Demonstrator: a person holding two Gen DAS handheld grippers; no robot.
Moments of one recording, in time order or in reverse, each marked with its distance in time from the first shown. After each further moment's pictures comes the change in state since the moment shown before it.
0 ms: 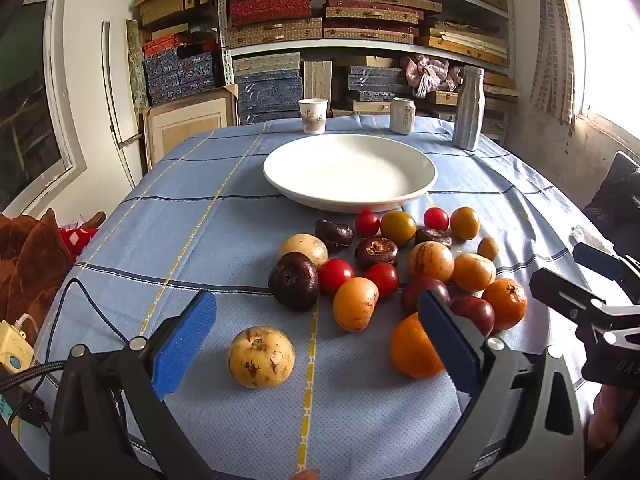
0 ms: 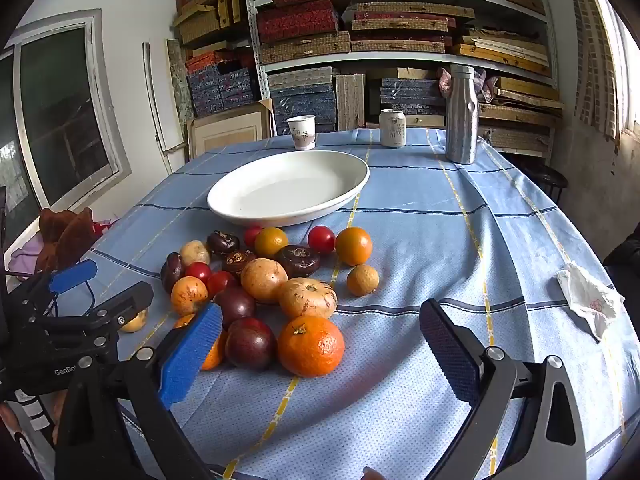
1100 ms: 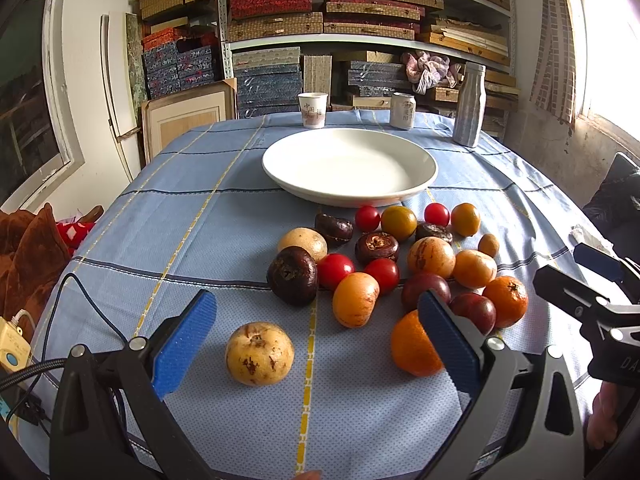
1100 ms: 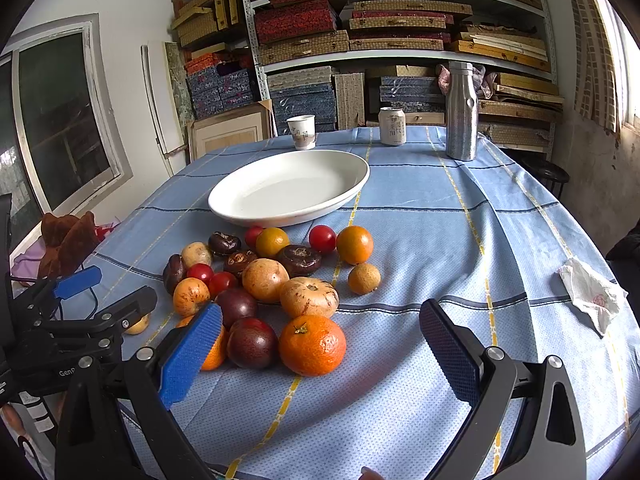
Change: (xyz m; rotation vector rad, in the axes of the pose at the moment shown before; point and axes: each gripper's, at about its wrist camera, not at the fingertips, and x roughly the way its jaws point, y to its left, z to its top) left arm 0.006 0.000 -0.001 -0.010 0.032 -0.010; right arm 0.000 -0.002 0.000 0.009 -0.001 0.006
